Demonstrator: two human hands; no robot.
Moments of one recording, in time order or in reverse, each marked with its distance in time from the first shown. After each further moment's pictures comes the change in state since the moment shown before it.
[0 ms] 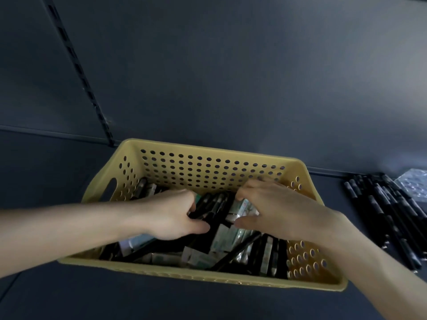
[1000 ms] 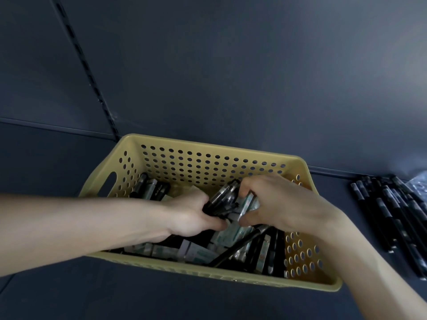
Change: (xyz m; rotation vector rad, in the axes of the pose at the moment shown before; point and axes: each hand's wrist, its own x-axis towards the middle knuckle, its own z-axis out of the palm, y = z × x) left_hand 0.014 0.020 0.025 -0.504 -0.015 -0.044; right_hand 0.000 0.003 -0.006 0.154 -0.007 0.108
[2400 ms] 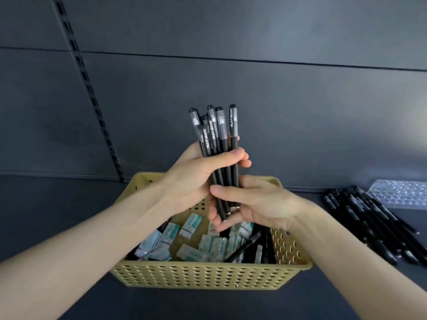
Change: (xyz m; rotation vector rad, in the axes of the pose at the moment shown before) left_hand -0.038 0.068 -0.038 -0.912 -0.004 0.811; right_hand -0.024 -0.037 -0.028 1.233 -0.209 -0.285
